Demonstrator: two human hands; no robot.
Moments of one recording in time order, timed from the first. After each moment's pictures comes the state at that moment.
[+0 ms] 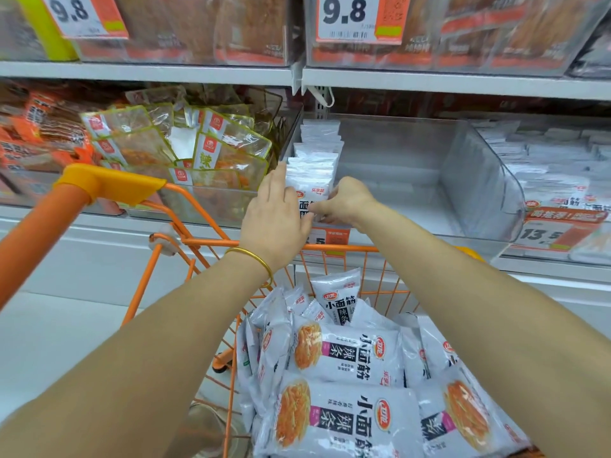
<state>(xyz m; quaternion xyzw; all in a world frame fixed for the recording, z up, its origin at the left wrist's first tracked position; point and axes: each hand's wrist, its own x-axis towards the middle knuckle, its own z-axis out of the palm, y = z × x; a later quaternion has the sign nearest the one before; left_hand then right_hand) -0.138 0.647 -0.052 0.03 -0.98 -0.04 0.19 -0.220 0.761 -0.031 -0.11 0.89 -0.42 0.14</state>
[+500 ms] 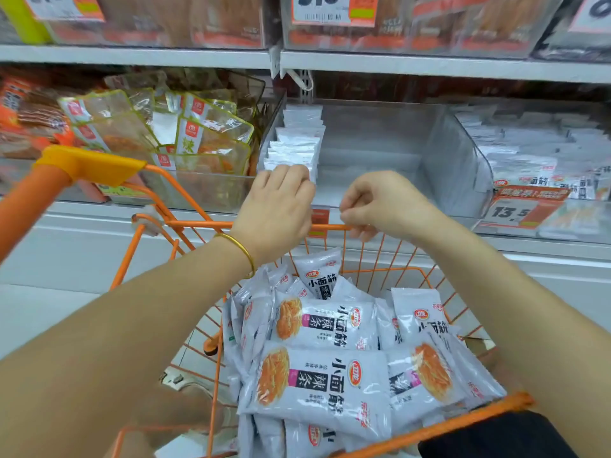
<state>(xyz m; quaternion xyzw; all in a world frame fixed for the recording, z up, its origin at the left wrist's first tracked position) -0.121 0.667 -0.043 -0.14 -0.95 0.10 0.28 -0.154 0.843 -0.001 -0.20 0.88 -0.40 0.13</state>
